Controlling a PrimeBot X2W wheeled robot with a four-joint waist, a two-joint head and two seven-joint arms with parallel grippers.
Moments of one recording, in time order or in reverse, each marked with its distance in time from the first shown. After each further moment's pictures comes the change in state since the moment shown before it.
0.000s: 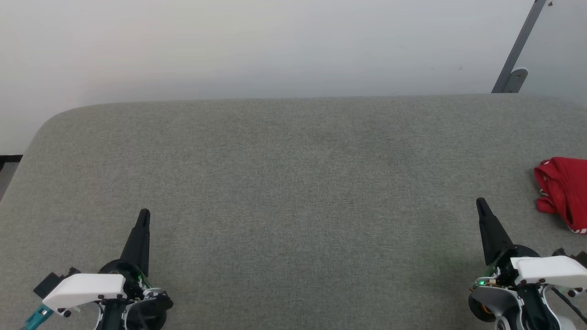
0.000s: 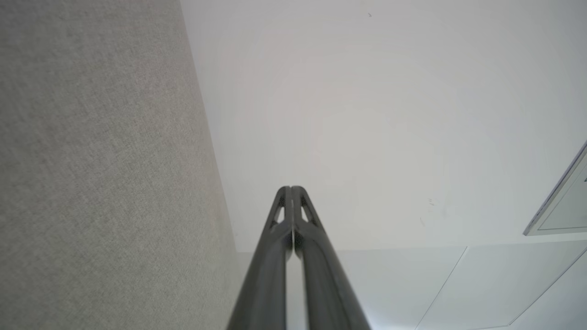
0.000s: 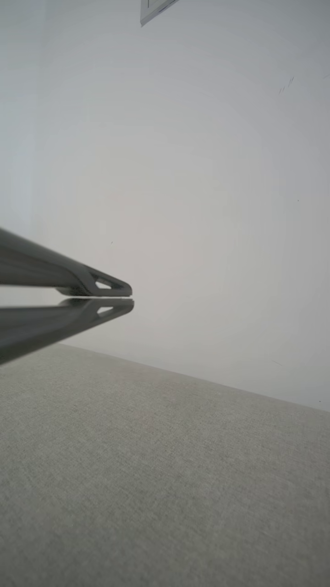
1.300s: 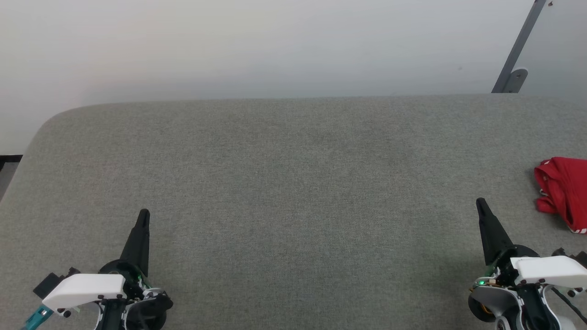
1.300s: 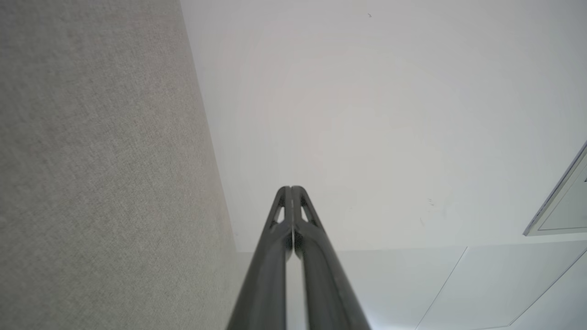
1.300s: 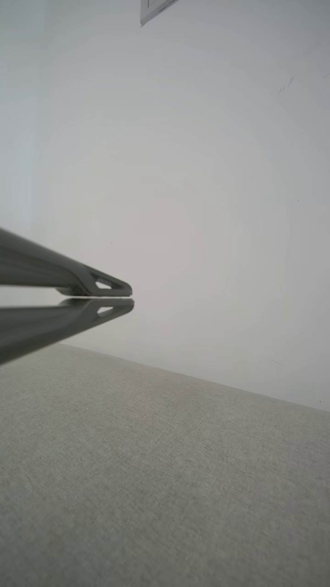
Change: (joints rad) left arm 0.000 -0.004 0.006 0.000 0.004 0.000 0.004; right arm 0.000 0.000 0.001 0.000 0.000 0.000 0.000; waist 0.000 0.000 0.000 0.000
